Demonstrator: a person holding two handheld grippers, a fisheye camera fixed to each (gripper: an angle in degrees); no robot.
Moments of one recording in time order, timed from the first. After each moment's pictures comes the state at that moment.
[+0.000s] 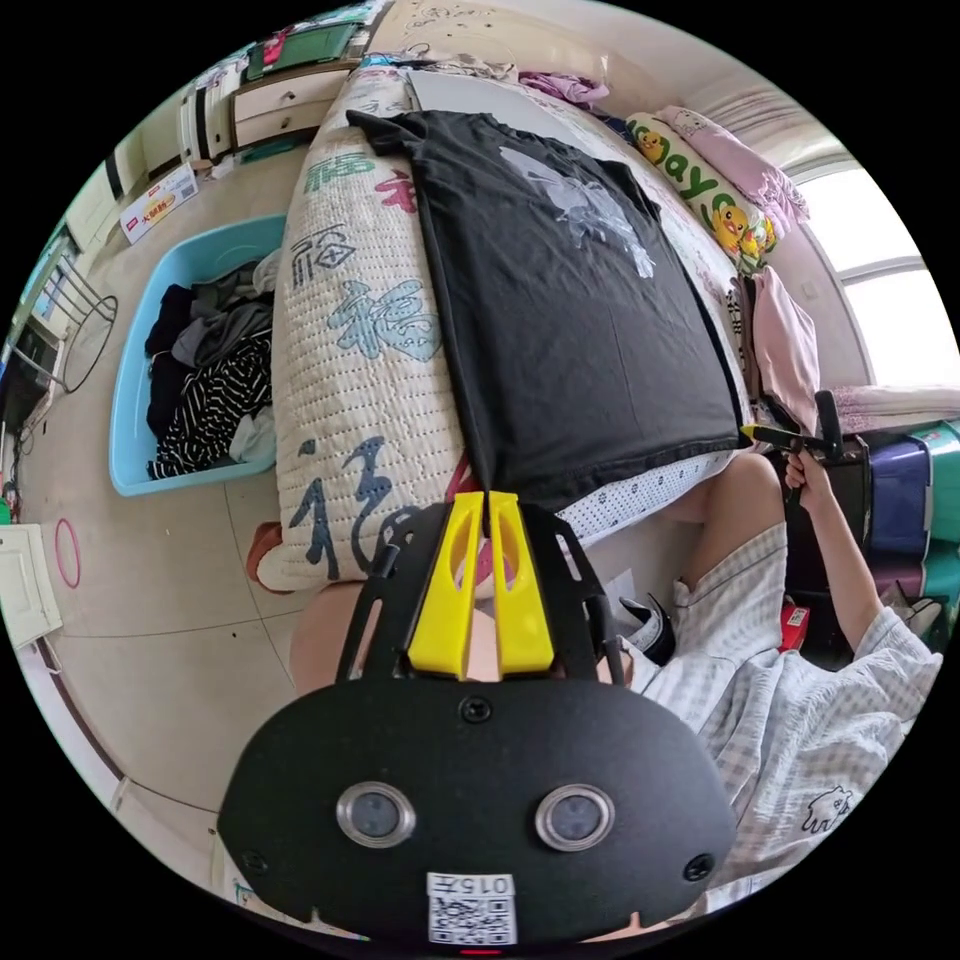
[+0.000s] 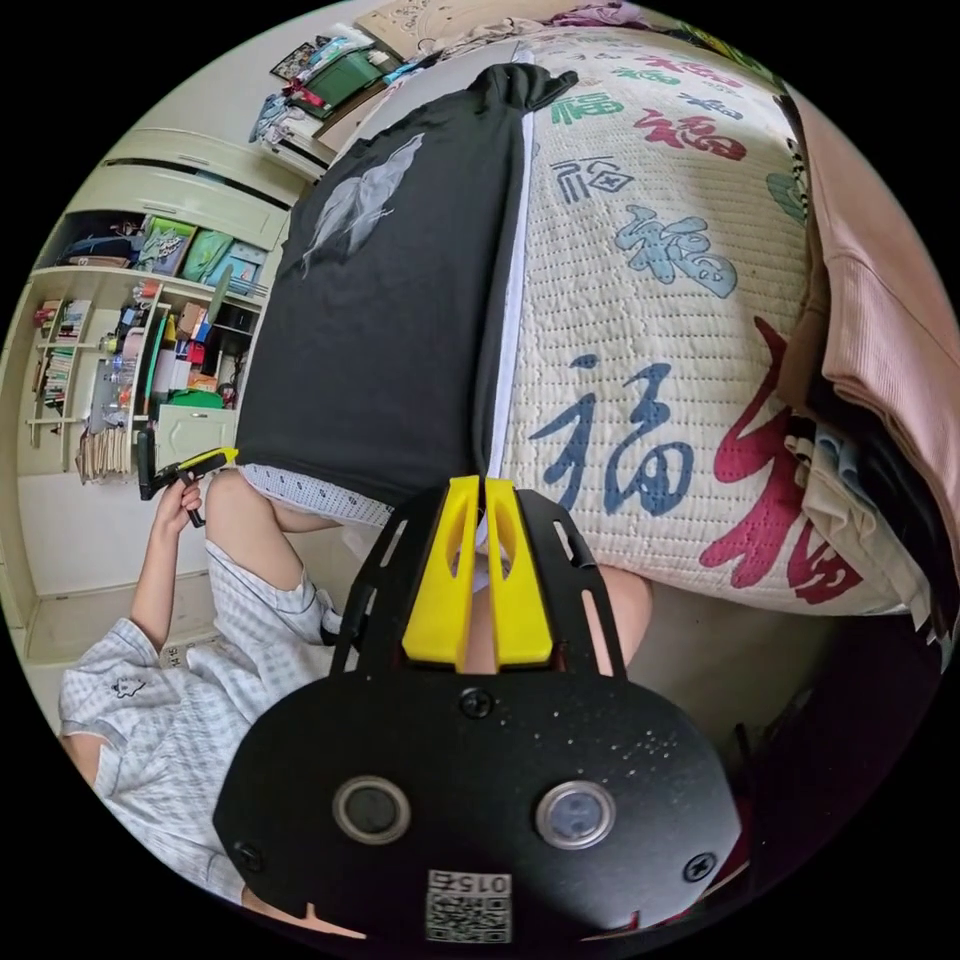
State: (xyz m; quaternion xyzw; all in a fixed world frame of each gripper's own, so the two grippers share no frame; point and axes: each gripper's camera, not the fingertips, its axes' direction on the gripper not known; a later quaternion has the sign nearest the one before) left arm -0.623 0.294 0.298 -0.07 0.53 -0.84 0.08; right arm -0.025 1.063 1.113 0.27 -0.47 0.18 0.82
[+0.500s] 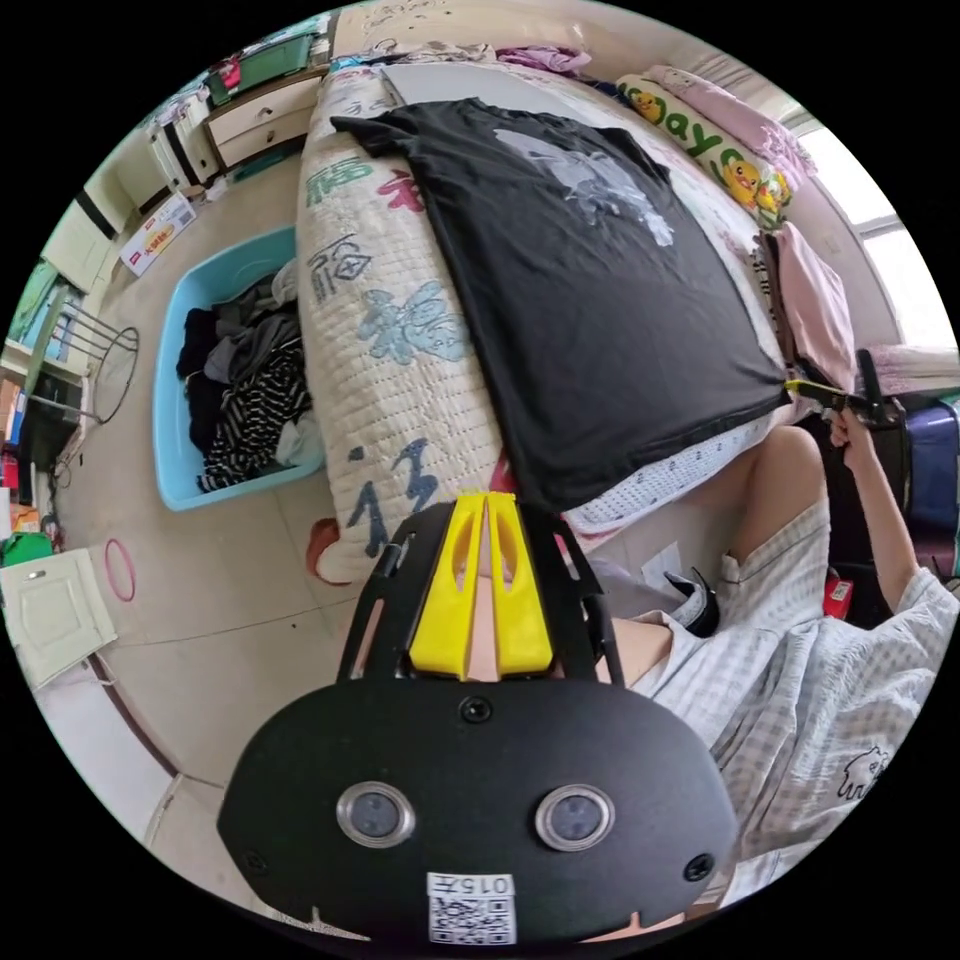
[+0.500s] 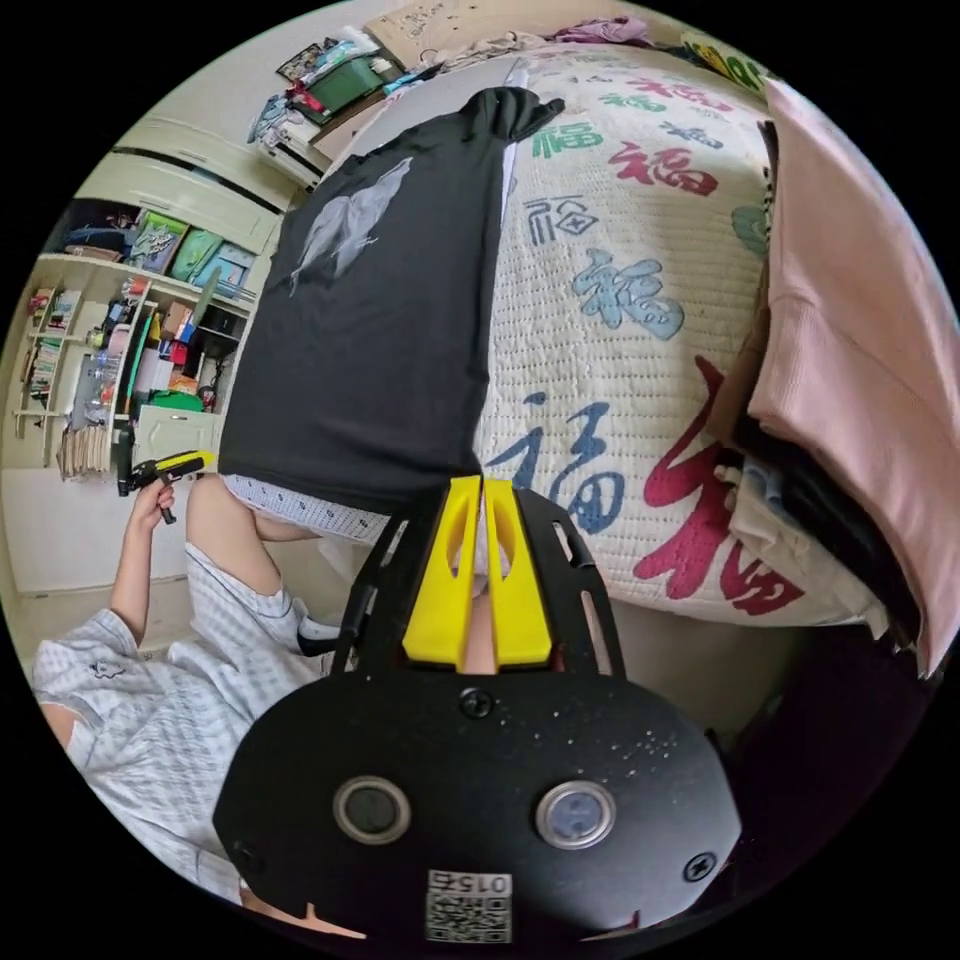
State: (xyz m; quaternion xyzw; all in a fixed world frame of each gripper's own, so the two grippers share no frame) left arm -0.667 0.413 0.248 -0.12 0.56 -0.81 0.14; right arm 0.003 1.084 1.074 0.28 -0.43 0.20 0.84
